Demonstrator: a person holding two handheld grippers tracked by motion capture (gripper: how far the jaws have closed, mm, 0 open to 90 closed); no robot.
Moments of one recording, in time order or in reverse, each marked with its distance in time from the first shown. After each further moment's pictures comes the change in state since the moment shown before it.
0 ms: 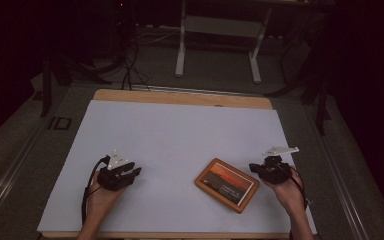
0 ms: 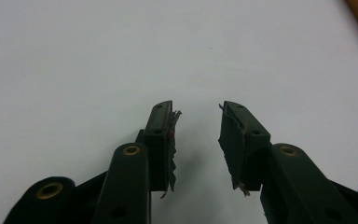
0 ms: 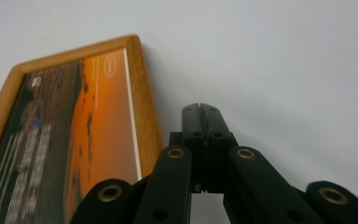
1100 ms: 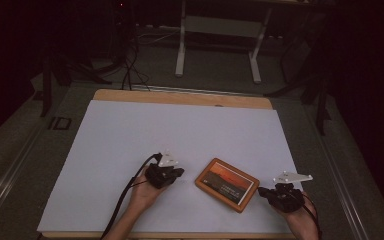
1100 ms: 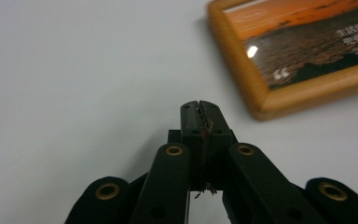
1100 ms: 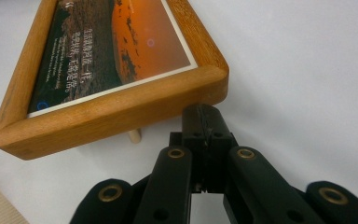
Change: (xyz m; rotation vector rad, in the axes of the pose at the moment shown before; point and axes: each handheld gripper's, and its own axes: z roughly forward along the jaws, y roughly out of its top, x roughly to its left) left arm -0.095 0.059 0.075 0.064 -0.266 0.204; right arm 0.023 -0.060 -0.032 0.023 0.003 0.016
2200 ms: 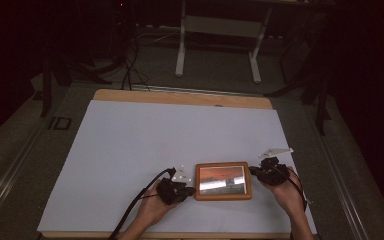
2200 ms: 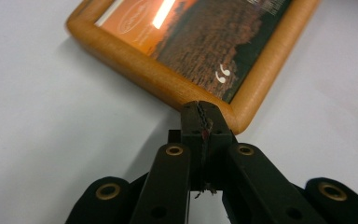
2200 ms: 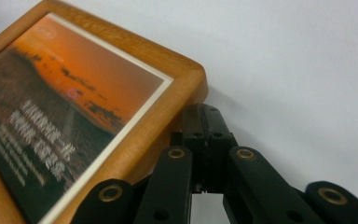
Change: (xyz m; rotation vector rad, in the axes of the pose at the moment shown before) left arm -0.042 -0.012 0.003 0.050 -0.152 0.016; right arm -0.019 0.064 0.042 0.049 -0.045 -0.055
